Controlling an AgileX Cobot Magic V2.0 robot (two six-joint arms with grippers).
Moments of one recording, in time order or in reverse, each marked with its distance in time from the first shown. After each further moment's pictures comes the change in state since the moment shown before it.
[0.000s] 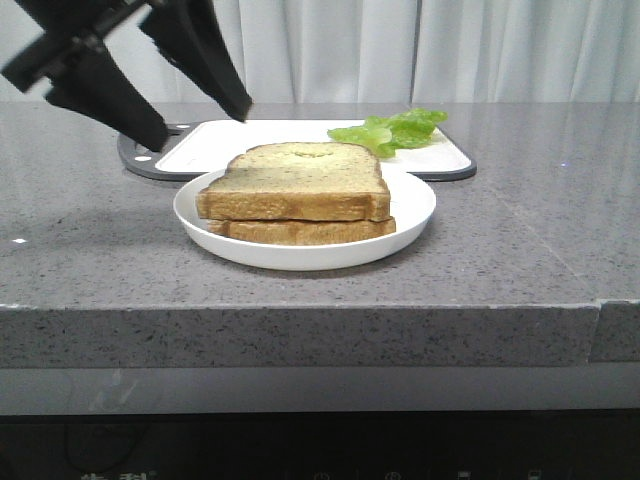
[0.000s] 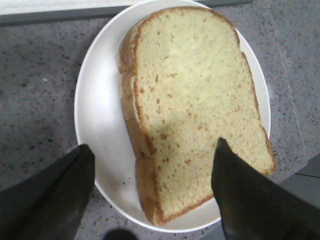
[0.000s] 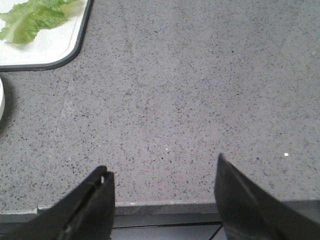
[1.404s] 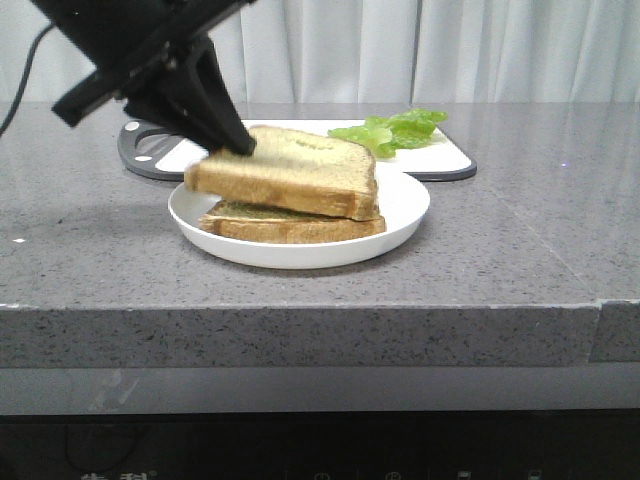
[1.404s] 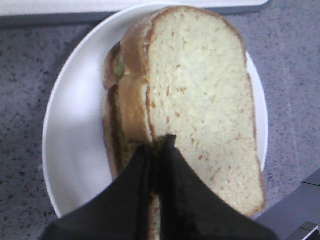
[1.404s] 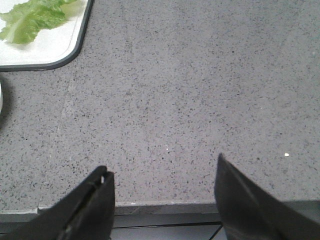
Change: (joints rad) left arm -0.009 0.081 -0.059 -0.061 -0.016 0.000; right arm 0.000 0.000 0.000 0.000 0.000 0.000
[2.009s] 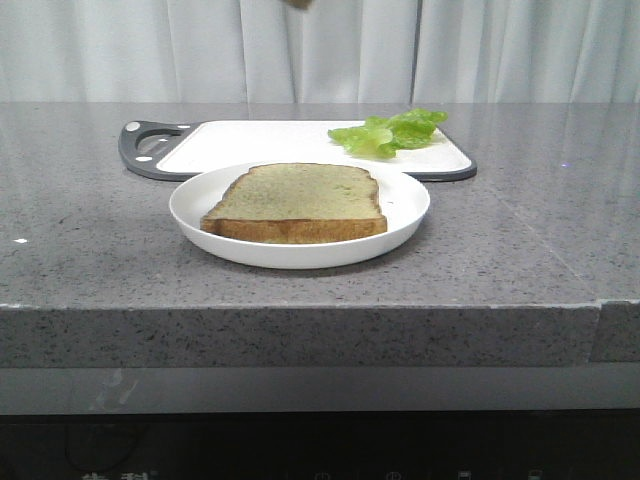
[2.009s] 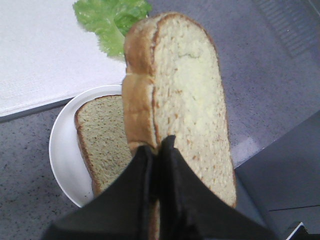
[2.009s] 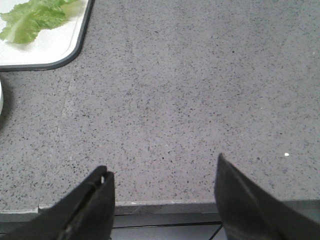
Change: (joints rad) left arm 0.008 -0.396 -0.050 0.113 0.089 0.001; right arm 0.000 0.000 0.000 0.000 0.000 0.000
